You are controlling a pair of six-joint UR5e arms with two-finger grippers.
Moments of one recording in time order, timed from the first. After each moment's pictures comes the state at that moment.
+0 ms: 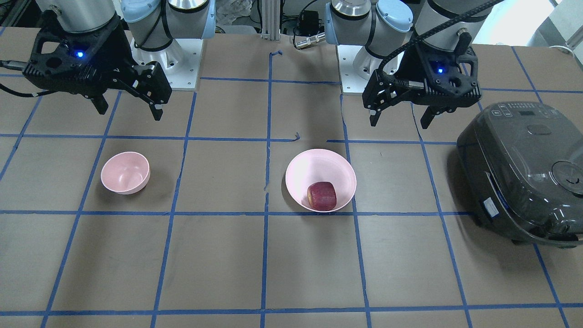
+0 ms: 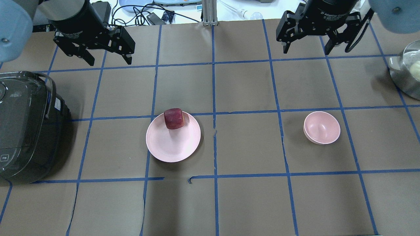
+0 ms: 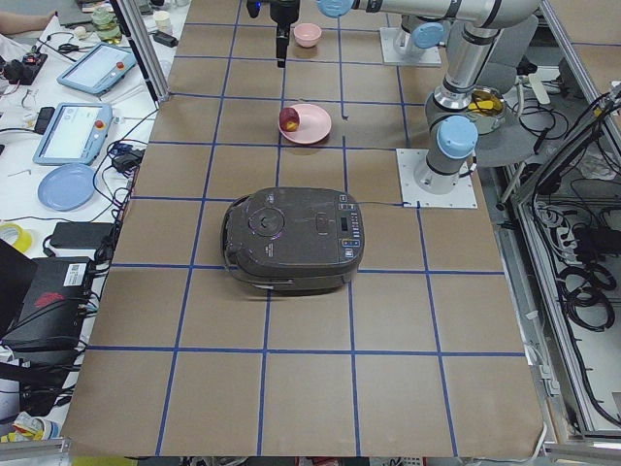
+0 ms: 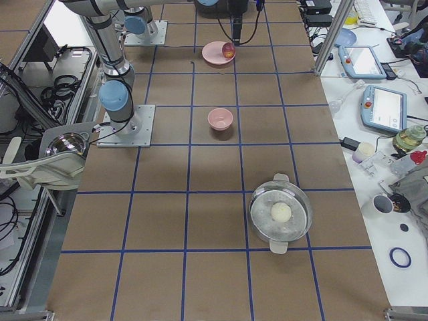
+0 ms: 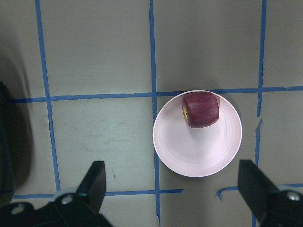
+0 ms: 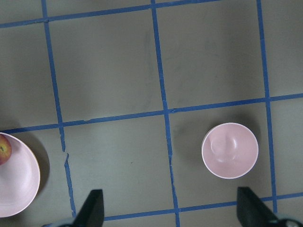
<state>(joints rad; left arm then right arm) -1.58 -1.60 -1.48 -1.54 1.56 0.01 1.61 -1.53 1.43 -1.55 -1.59 0.15</state>
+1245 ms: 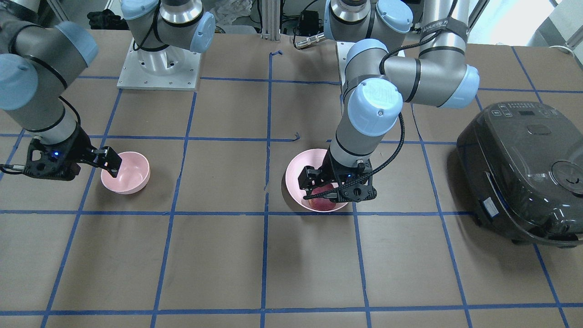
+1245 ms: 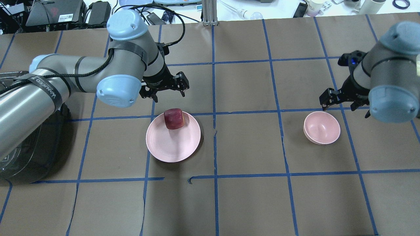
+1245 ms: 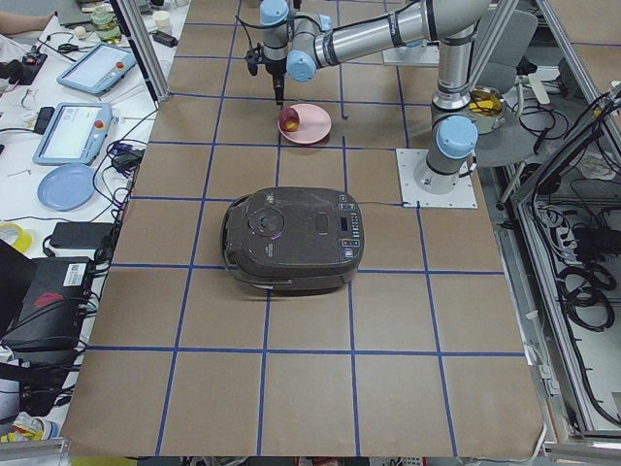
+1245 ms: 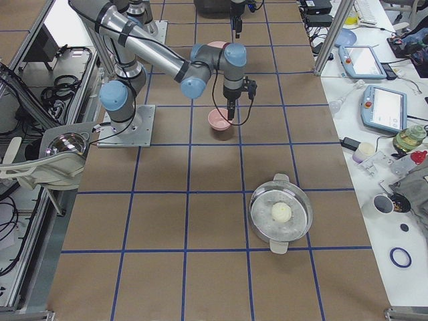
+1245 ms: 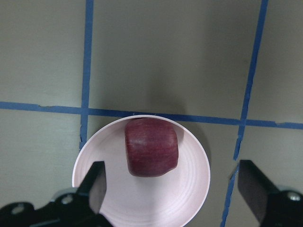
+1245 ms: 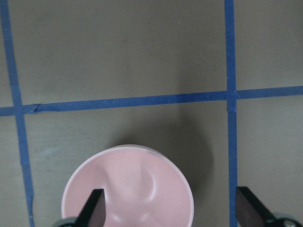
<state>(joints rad) -1.71 -1.88 -1.76 -1.07 1.49 -0.30 1.22 -1.44 2.09 -2.26 -1.57 -0.28</state>
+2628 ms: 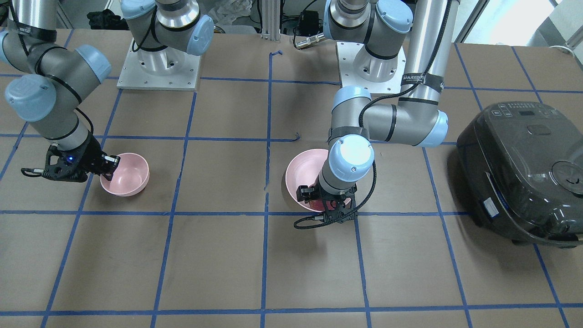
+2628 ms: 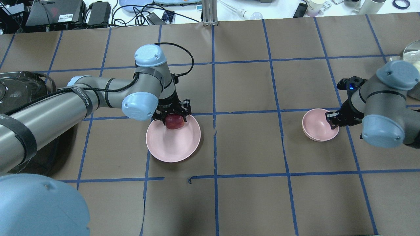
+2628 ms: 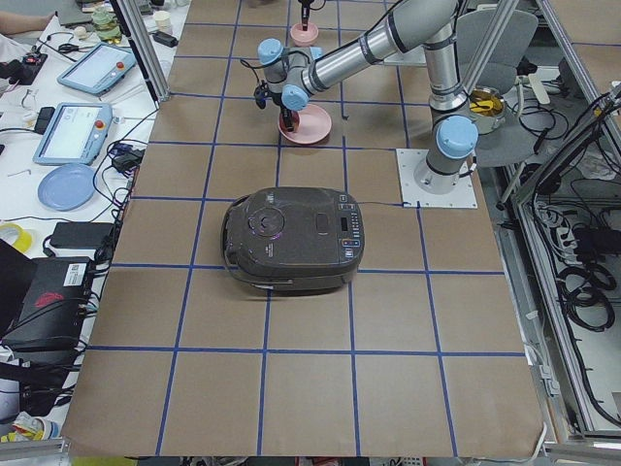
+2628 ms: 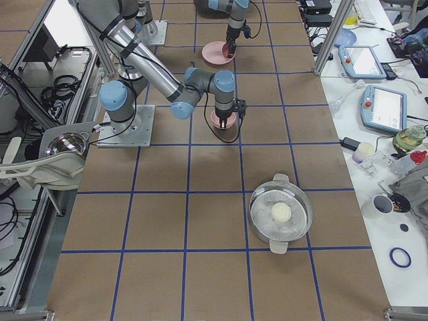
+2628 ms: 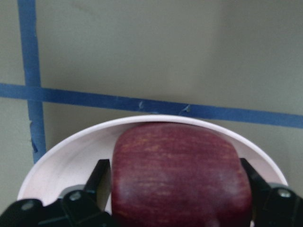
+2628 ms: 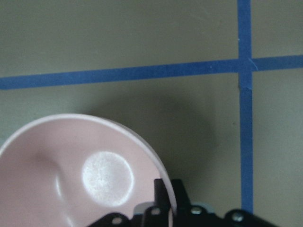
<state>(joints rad) -1.73 -2.02 -1.81 -1.04 1.51 -0.27 1.17 -1.40 2.13 -2.30 -1.49 -0.33</state>
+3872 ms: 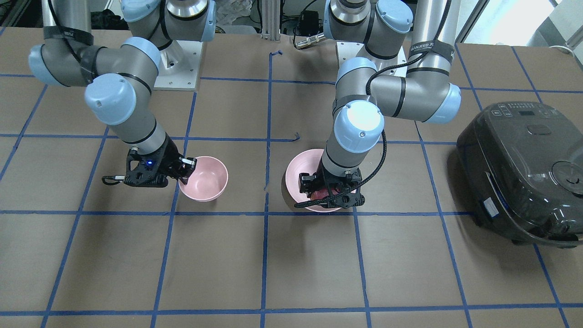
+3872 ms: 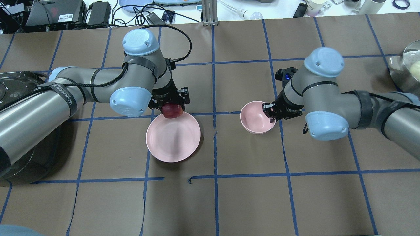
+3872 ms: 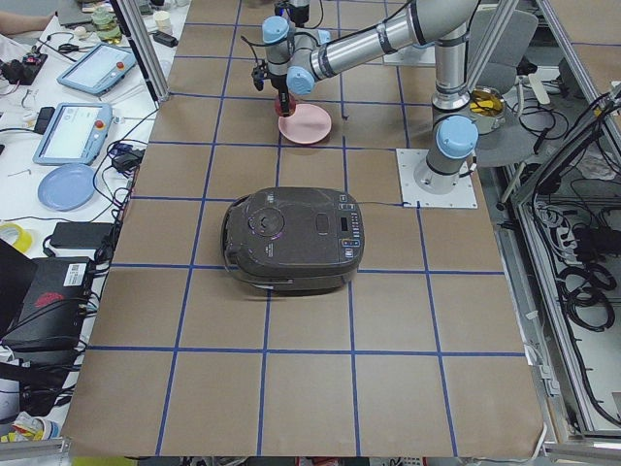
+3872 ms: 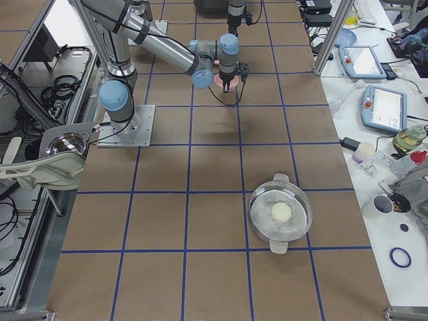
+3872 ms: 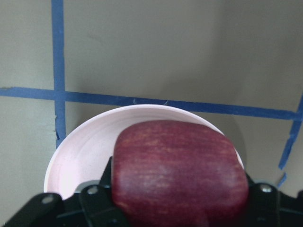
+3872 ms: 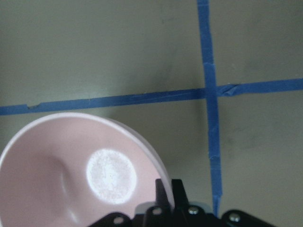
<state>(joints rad) -1.73 -1.90 -1.79 -1.05 1.51 -0.27 1.56 -1.38 2.11 -2.34 -1.40 0.06</state>
